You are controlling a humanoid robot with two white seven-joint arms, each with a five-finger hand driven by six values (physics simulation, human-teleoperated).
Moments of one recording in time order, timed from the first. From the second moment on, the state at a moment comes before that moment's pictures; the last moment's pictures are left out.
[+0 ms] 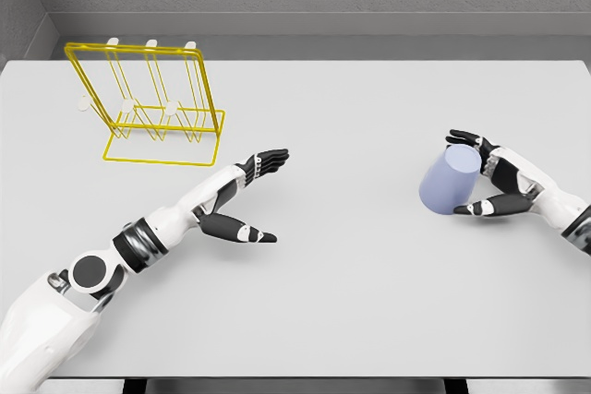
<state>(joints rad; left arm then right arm) -0.23 0.48 -0.62 -1.50 0.38 -0.34 -0.33 -0.33 -0.75 0.58 -1.06 -0.80 -0.47 0.61</state>
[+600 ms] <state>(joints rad) -0.23 0.48 -0.62 -1.50 0.38 -0.34 -0.33 -0.33 -0.74 0.60 -1.08 -0.79 -0.47 0.61</state>
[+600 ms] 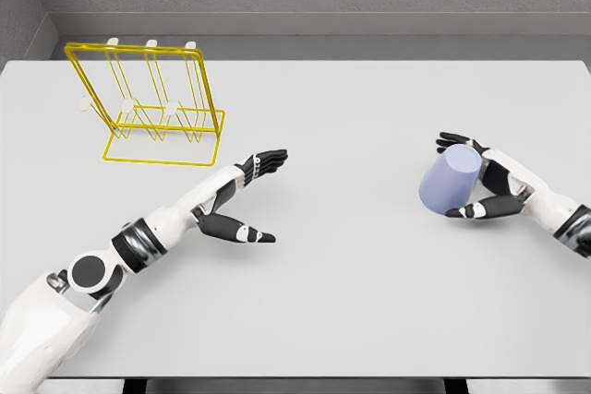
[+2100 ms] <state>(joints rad) -0.23 0.49 -0.61 -1.50 0.38 -0.34 -0.33 -0.37 -0.73 0.61 -1.14 -0.79 -0.49 0.61</state>
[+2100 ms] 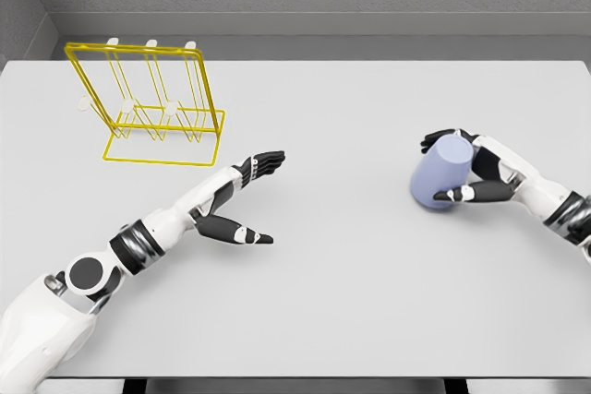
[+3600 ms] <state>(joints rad) -0.23 0.49 -0.61 -1.48 0.41 -0.33 -0.32 -0.43 -0.47 0.76 -1.22 -0.70 -0.48 0.61</state>
